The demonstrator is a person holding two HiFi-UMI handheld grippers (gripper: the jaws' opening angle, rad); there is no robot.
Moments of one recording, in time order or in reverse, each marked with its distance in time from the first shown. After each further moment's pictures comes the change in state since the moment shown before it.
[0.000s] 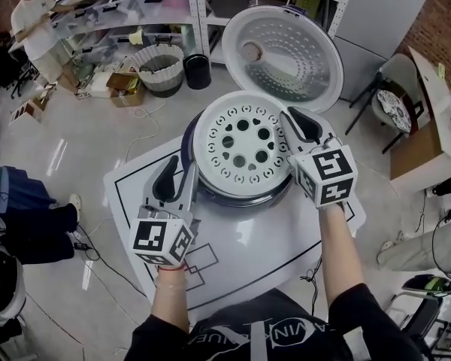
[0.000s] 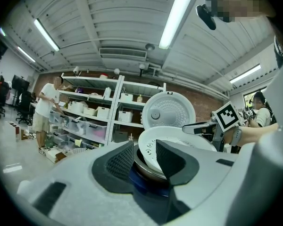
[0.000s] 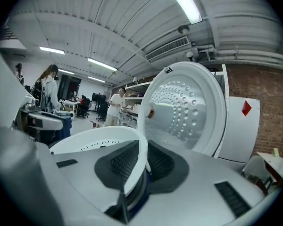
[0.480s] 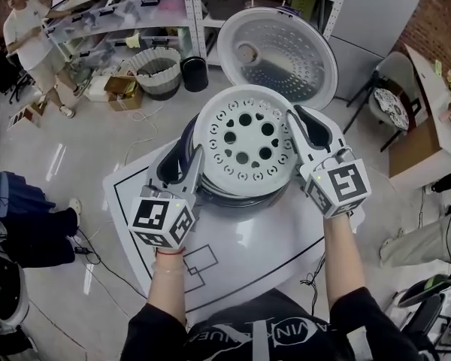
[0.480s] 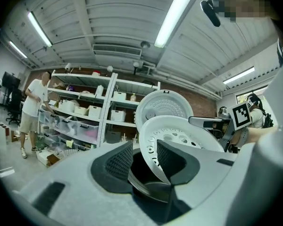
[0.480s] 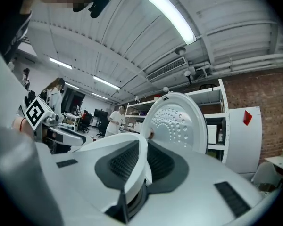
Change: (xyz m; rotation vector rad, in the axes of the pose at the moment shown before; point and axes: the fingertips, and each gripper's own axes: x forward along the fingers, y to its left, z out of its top) left arm 0.033 -0.004 0.008 0.015 0.013 -0.091; right arm -0.036 0.005 0.036 0.004 -0.252 0.020
